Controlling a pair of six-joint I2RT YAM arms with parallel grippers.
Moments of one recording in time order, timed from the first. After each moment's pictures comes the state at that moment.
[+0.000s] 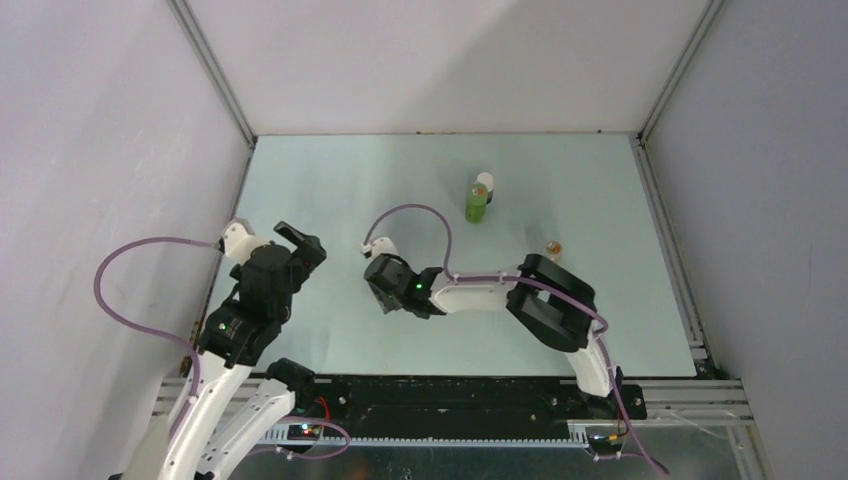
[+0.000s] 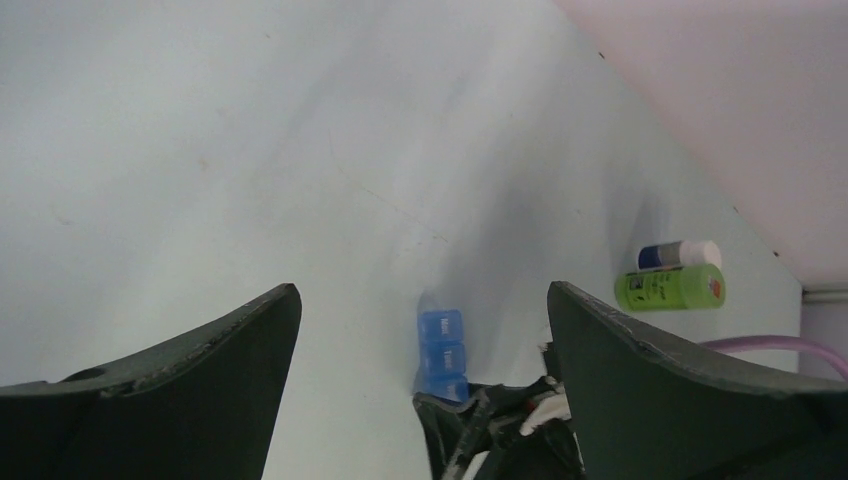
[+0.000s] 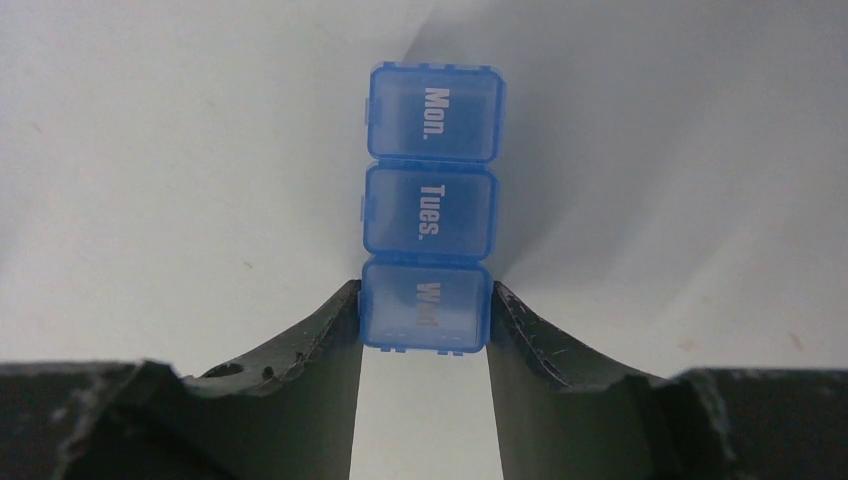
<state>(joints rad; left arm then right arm) -0.42 0.58 0.79 -0.73 -0.61 -0.88 1.16 2.10 1.41 -0.15 0.35 0.41</state>
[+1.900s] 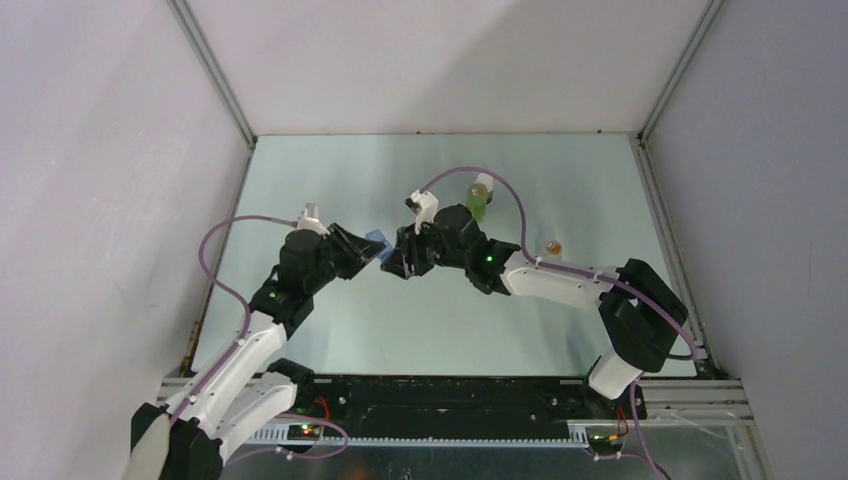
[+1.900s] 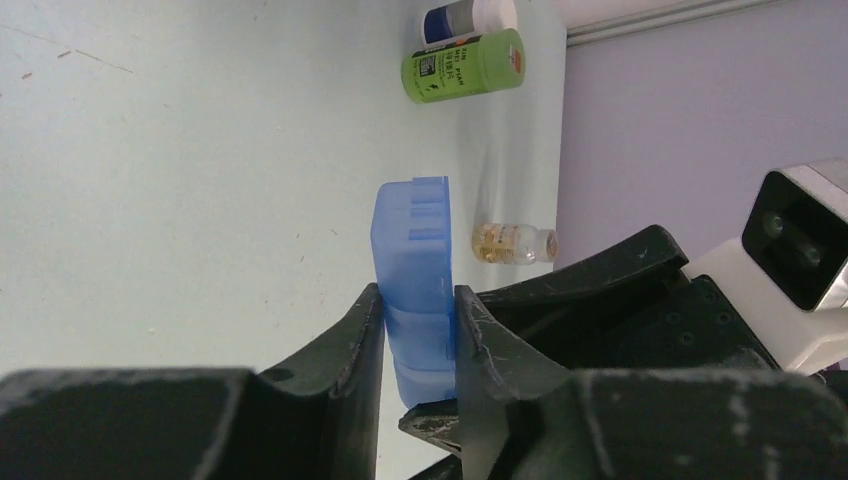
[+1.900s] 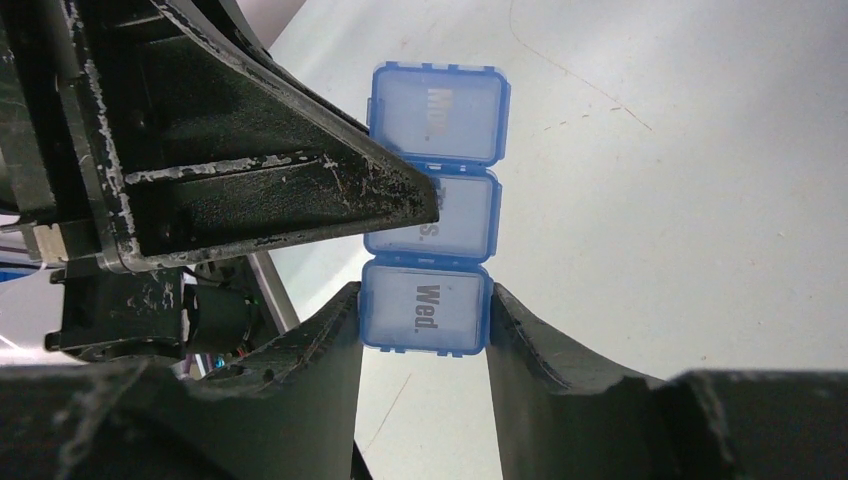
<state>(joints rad) -0.36 0.84 0.55 -0.11 0.14 -1.05 0.92 1.63 1.08 0.19 -0.24 0.47</state>
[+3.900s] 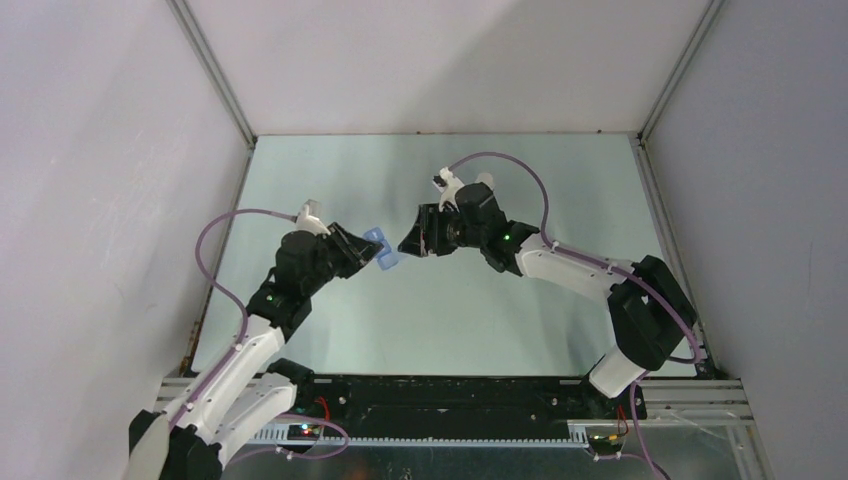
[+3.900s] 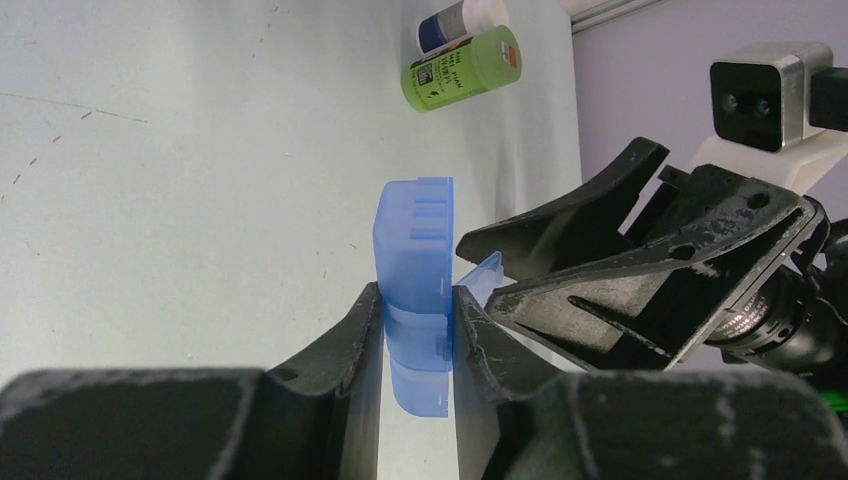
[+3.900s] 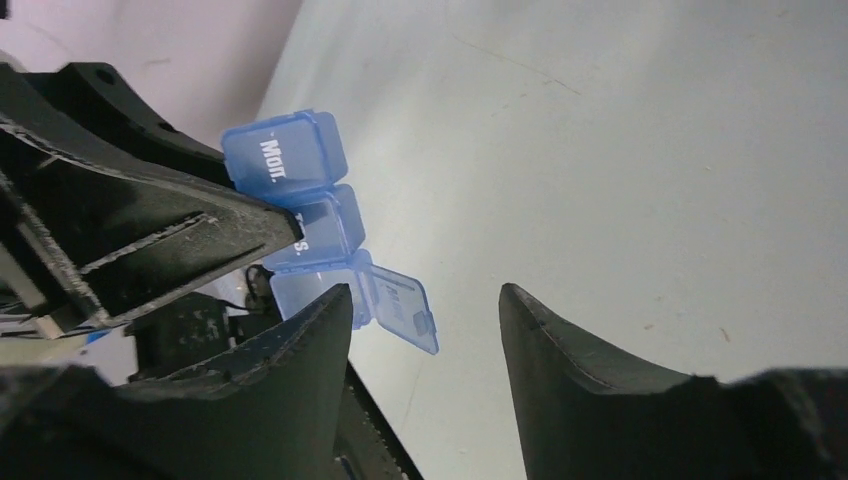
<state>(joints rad) -0.36 0.81 0.55 -0.09 0.15 -0.91 0.78 1.61 1.12 0.04 -0.31 0.62</state>
